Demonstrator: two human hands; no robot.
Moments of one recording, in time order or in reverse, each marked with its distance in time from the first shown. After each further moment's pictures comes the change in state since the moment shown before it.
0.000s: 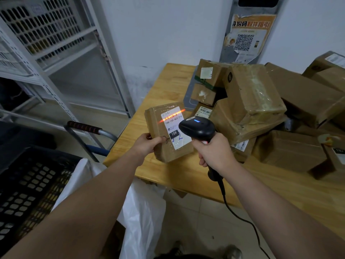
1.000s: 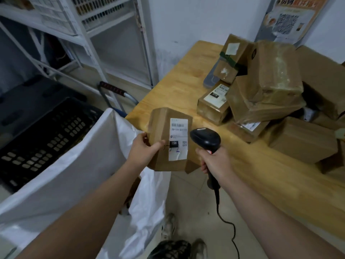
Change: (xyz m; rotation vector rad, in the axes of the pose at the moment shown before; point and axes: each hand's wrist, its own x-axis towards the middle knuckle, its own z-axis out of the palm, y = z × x) left_hand -0.164 -0.075 0.008 0.073 0.300 0.100; right_hand -0.084 0.074 0.008 0.122 -0.161 0.183
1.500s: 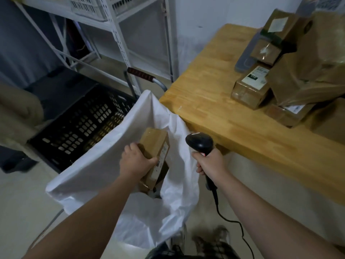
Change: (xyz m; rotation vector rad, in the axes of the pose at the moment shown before) left_hand -0.029 -0.115 -0.121 0.743 0.122 -0.130; right_hand -0.046 0.032 0.131 -0.035 -0.110 0.079
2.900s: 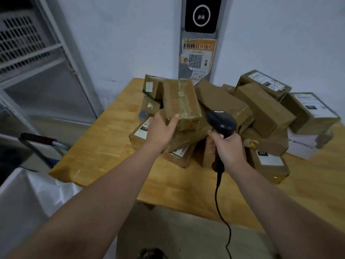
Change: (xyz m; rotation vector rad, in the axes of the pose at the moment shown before) left_hand -0.019 0.462 0.042 -0.556 -0.150 0.555; right_hand 0.043 -0.056 -0.366 0.338 0.534 -0.280
